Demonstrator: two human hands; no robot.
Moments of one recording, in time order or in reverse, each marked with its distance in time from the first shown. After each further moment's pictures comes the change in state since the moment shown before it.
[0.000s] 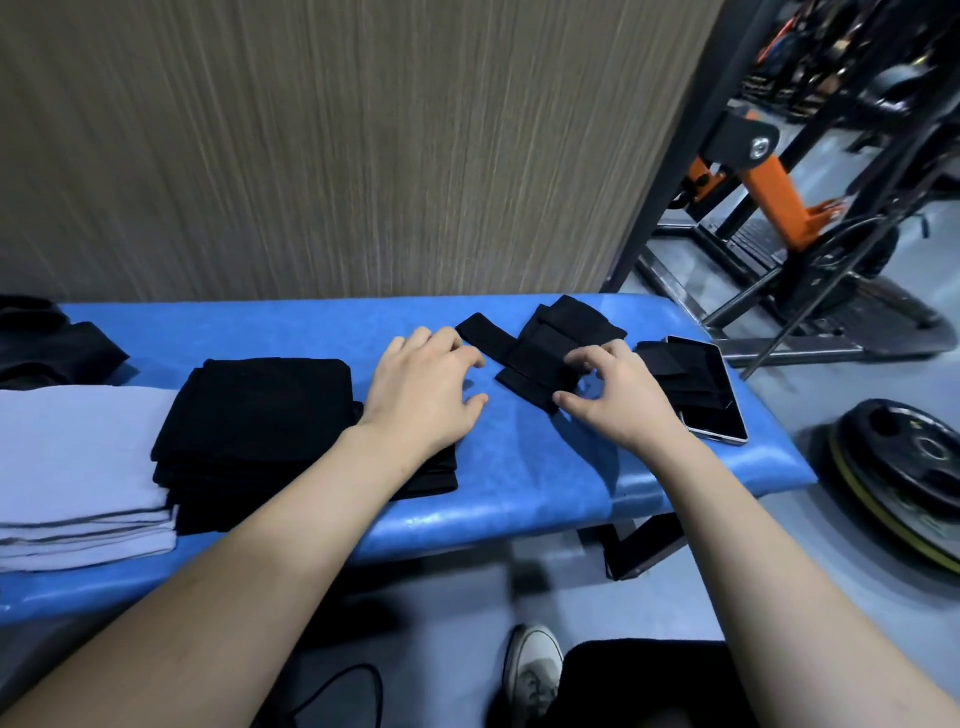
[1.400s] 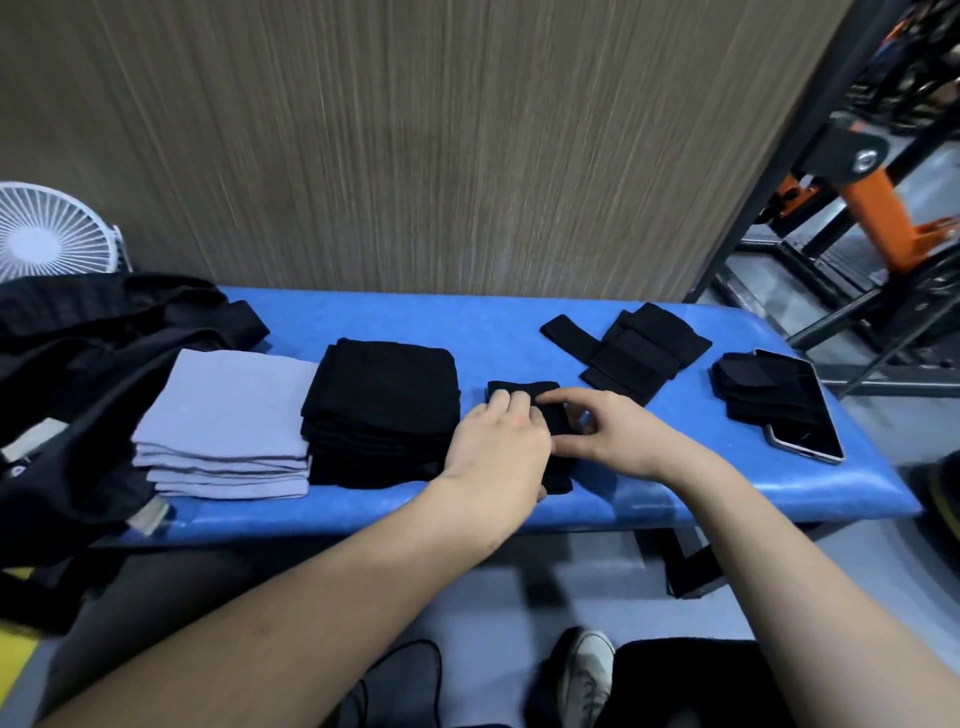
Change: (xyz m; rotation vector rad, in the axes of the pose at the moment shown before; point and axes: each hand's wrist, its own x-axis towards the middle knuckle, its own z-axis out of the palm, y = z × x) left_hand -0.074 0.015 -0.023 0.251 -0.233 0.046; right_hand -0.033 -0.086 0.025 0.186 -0.413 -0.259
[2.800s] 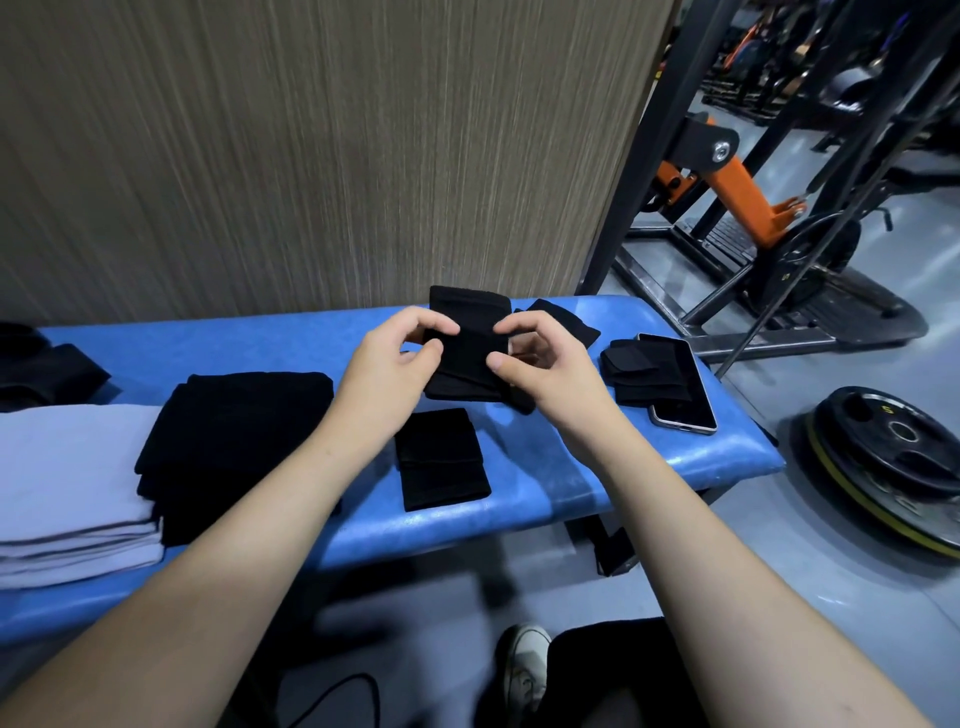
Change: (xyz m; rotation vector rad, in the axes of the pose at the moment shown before) left_hand 0.058 -0.017 -0.022 -1.283 0.293 -0.153; right_hand -0.013 0.009 -0.039 0.728 0.460 -0.016
